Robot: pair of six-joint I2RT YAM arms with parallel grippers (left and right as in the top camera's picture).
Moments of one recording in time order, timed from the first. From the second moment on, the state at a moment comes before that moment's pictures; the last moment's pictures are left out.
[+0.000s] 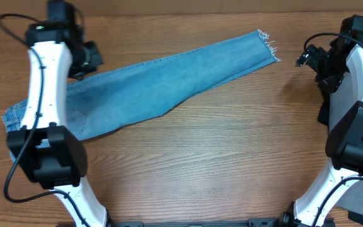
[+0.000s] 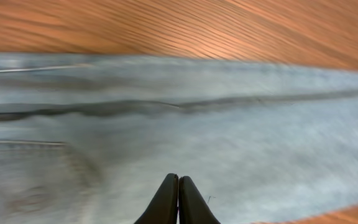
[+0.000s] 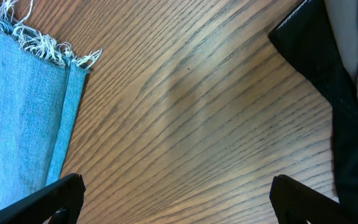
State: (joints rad) left arm 0.10 2.02 1.95 -1.20 0.04 -0.31; right arm -0.31 2.13 1.87 -1.10 -0.19 0.41
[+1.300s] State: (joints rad) left arm -0.08 2.31 1.93 -1.00 0.11 0.37; right arm -0.31 2.13 1.87 -1.10 -0.19 0.41
